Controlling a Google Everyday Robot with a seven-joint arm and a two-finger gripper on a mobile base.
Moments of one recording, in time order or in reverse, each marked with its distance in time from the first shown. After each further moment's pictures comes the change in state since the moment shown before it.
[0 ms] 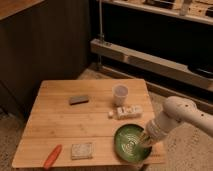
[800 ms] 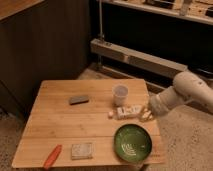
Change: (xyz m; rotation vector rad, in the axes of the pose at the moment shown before) arm 0.025 -0.099 -0.120 0.240 -0.015 0.092
